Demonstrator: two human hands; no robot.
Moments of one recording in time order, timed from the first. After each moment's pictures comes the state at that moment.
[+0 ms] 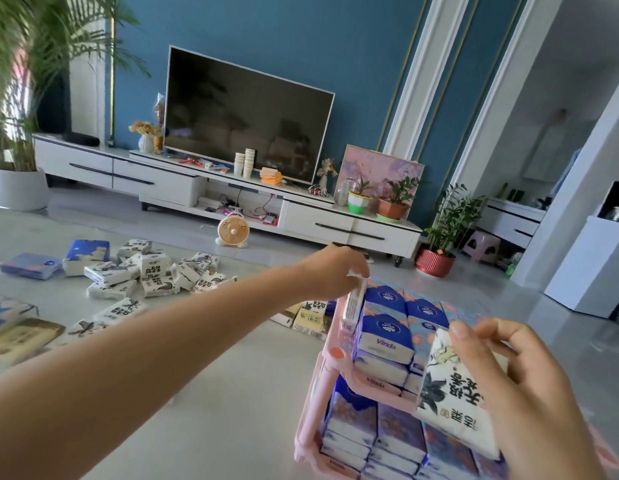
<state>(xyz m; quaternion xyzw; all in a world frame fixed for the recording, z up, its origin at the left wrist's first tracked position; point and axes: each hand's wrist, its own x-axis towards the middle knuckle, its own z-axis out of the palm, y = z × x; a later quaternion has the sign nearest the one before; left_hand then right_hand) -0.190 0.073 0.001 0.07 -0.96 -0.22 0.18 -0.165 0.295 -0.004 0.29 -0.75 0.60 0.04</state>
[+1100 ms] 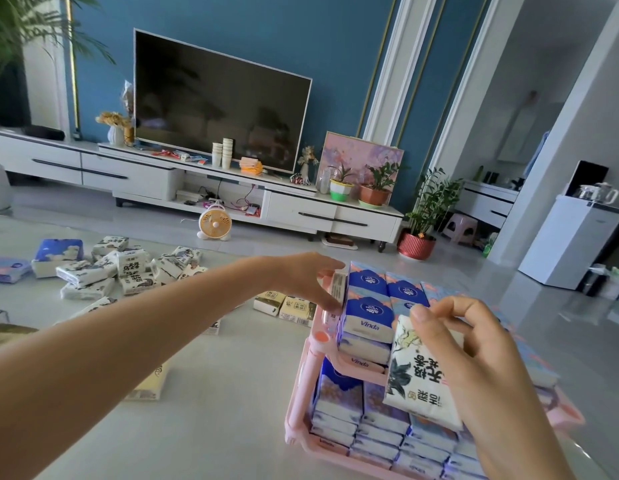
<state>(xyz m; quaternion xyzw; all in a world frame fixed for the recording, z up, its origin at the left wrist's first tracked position) -0.185 0.062 -0.013 0.06 -0.95 -0.30 0.01 -0.167 0.287 -0.019 0.30 -0.74 0.60 0.04</state>
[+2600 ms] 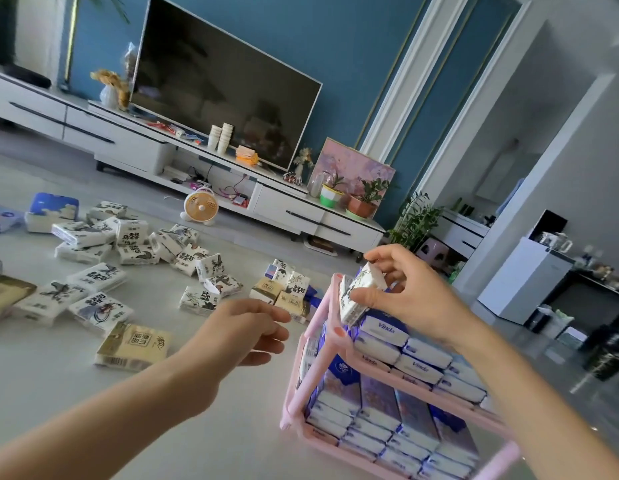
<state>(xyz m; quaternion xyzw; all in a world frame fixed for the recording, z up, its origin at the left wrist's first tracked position) -0.051 0.089 -0.064 0.25 -0.58 -0.75 0.20 -0.210 0.219 0.018 0.49 -0.83 0.28 0.03</state>
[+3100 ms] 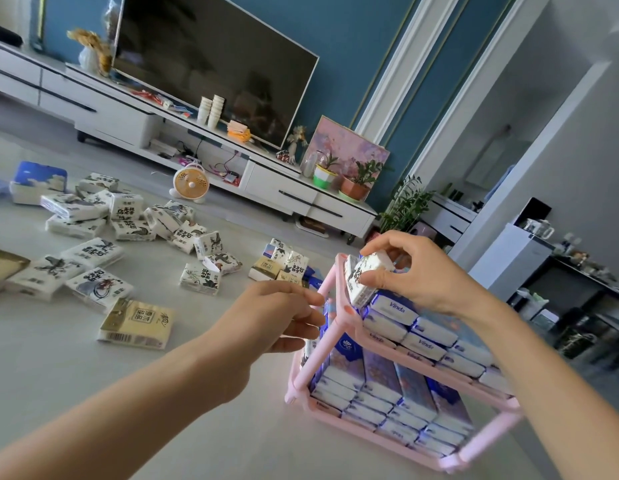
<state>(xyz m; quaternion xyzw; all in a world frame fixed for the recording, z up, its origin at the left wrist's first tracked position) -0.043 0.100 -0.053 0.20 -0.57 -0.78 0.16 -0.211 0.213 0.023 0.51 -0.84 0.20 0.03</state>
